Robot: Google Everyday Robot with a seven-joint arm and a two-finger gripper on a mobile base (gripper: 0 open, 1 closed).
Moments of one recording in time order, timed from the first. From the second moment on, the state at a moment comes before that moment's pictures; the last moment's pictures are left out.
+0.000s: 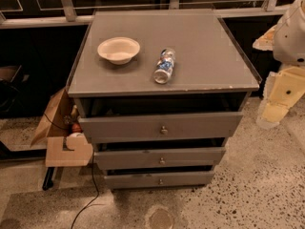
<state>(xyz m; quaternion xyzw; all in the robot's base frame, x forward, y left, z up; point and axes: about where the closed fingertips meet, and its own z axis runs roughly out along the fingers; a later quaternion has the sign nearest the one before) 0.438 -0.217 0.976 -0.60 0.78 -0.03 0.16</state>
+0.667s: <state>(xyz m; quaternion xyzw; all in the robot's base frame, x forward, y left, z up) 0.440 -0.219 0.964 -0.59 0.78 -0.03 0.18</state>
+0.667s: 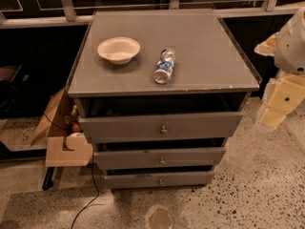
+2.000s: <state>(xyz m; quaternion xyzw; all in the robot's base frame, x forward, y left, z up) 0.467 -0.220 0.856 -0.59 0.77 0.03 0.25</state>
